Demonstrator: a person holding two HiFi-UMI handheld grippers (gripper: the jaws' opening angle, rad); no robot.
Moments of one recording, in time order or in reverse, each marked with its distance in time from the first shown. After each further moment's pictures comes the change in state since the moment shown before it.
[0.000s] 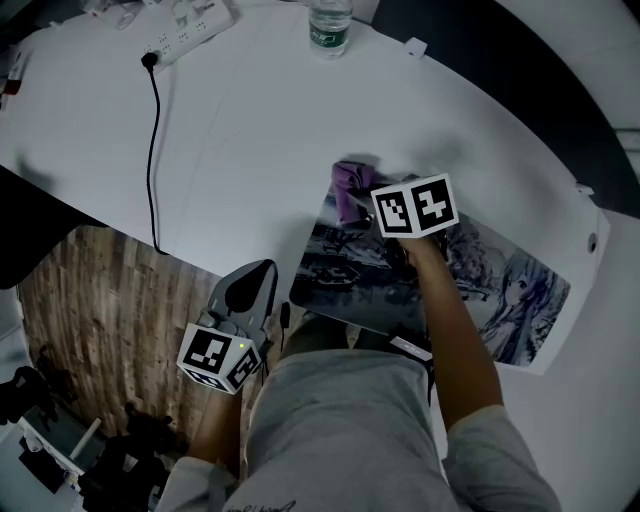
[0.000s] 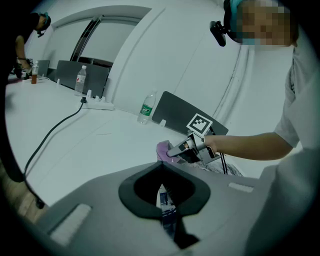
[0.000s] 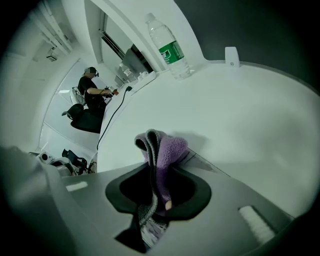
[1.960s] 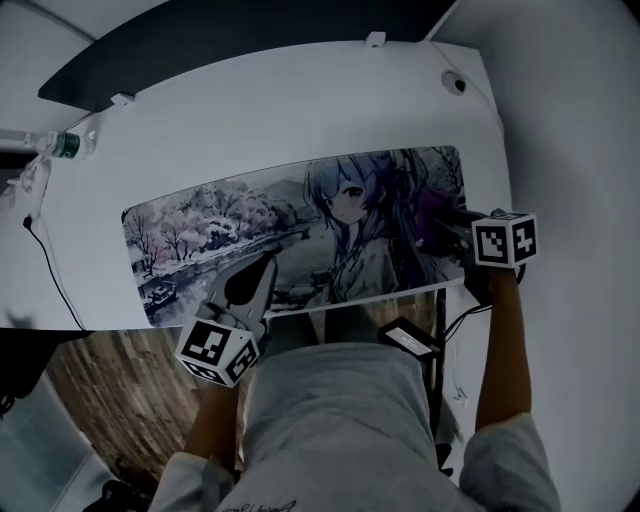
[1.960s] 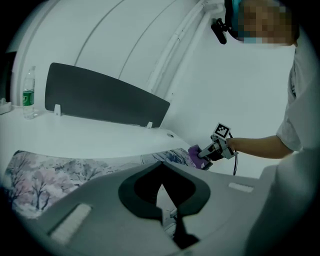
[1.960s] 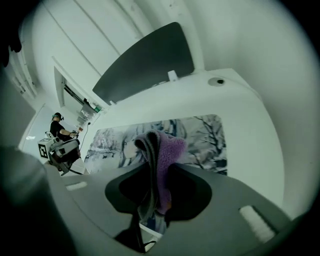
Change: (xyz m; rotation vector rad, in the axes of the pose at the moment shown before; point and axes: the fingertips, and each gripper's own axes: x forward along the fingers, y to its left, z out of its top) left arm 0.152 -0.392 -0.077 0.310 0.168 -0.433; right arm -0.404 -0.301 -0.396 0.473 -0.292 -0.253
